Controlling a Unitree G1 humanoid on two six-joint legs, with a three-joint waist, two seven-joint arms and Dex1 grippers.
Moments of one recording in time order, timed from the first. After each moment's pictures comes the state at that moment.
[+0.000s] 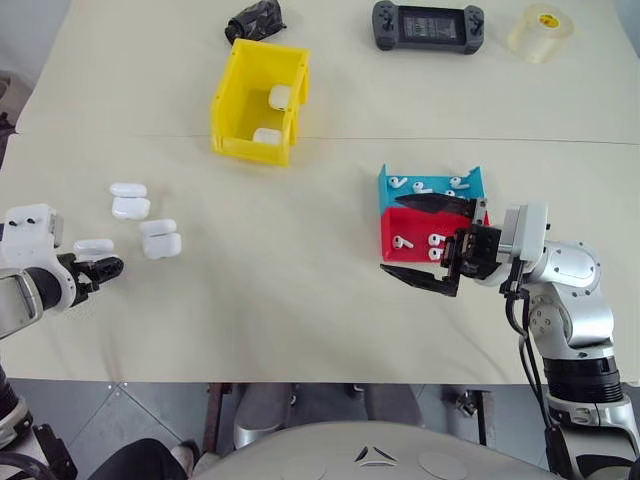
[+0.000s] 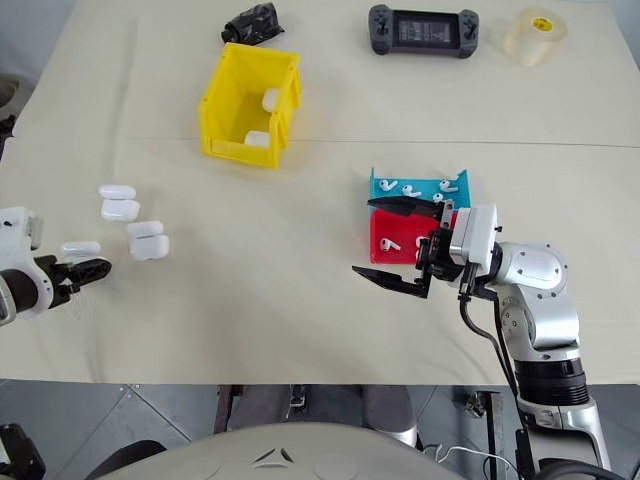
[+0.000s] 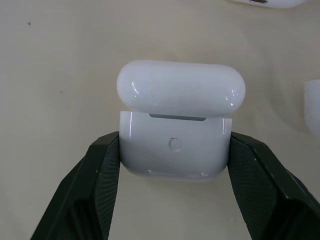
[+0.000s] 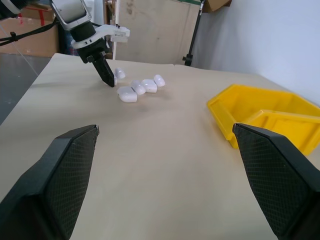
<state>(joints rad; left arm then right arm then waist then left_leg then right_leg) -0.12 0.82 0.61 -0.34 -0.64 1.61 -0.07 -0.18 -0.56 -0.04 -0.20 0.55 -0.04 1.21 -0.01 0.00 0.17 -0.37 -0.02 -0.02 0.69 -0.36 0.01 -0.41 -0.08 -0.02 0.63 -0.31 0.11</state>
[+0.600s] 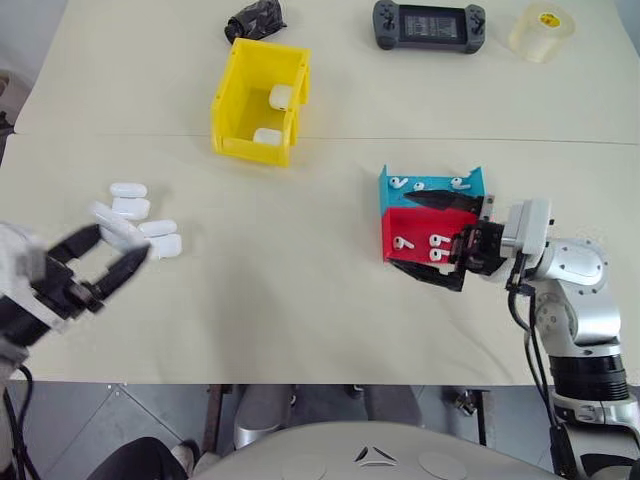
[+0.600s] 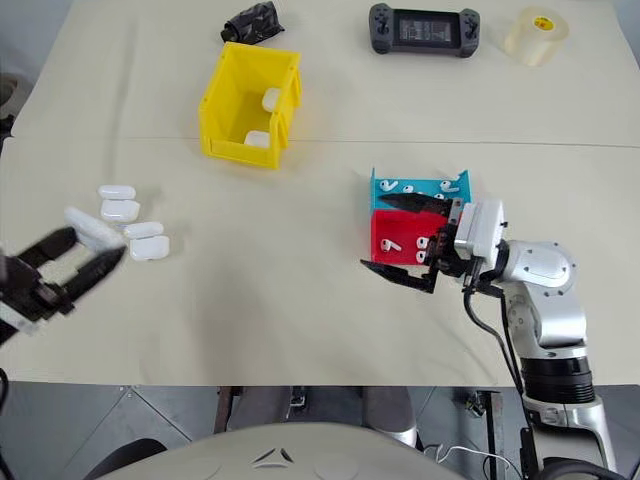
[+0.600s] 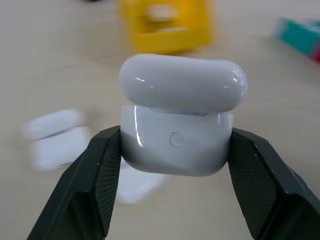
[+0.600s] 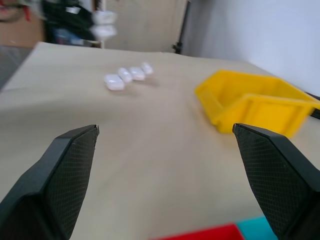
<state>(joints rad) 0.32 0.61 0.70 -0.58 -0.61 0.49 -0.87 -0.17 -0.62 -0.11 -0.17 0.54 -0.03 1.19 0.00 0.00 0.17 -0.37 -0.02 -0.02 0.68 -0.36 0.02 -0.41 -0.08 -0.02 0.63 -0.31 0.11</state>
